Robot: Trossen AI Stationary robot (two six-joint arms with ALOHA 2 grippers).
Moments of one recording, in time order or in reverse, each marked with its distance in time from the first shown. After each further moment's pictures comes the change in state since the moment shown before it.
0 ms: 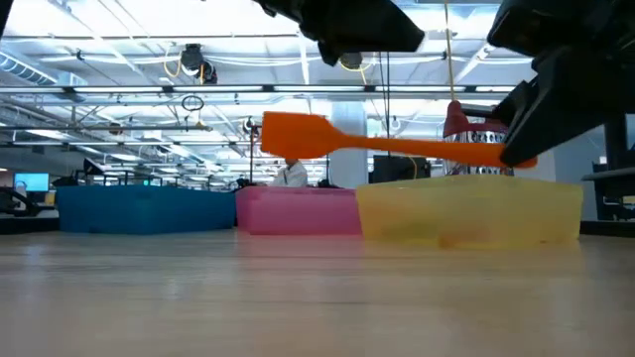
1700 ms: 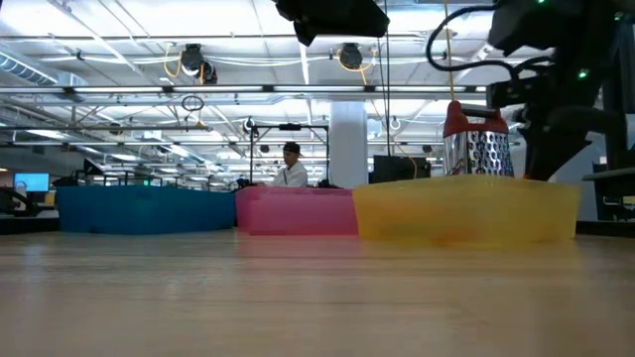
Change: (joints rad) left arm -0.002 -0.112 0.000 -0.151 -0.102 -0.003; right arm -0.462 -0.335 0.001 -0.876 -0.007 -0.215
